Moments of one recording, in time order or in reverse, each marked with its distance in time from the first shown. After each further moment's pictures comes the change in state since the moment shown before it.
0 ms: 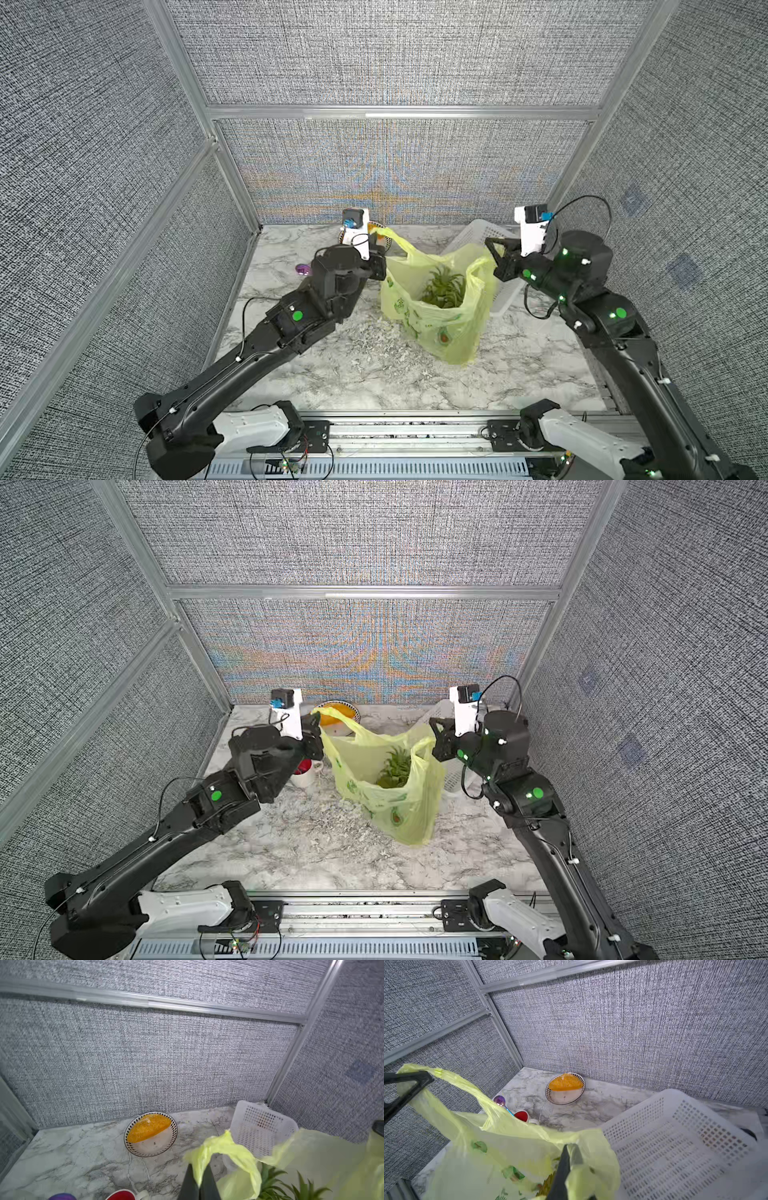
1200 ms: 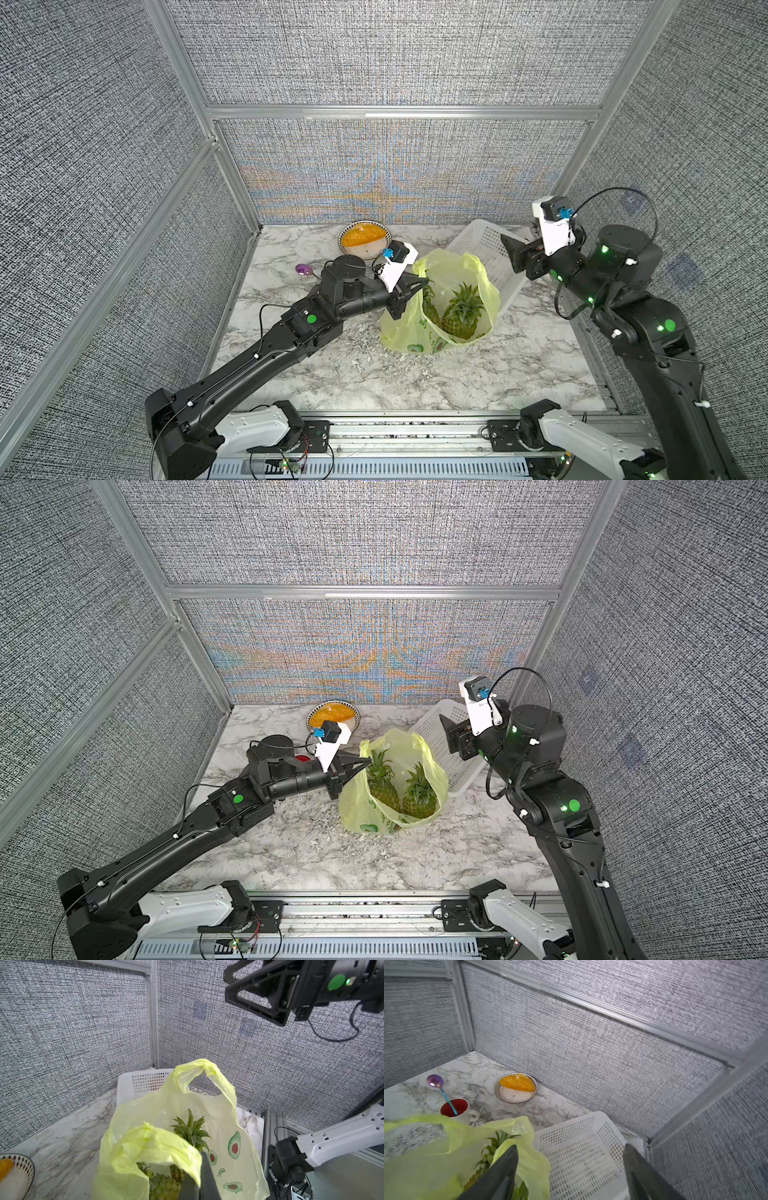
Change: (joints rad) left arm 0.016 -0.010 -0.232 0.213 0.895 0.190; right arm -0.009 -0.021 0.206 -0.204 0.076 -0.447
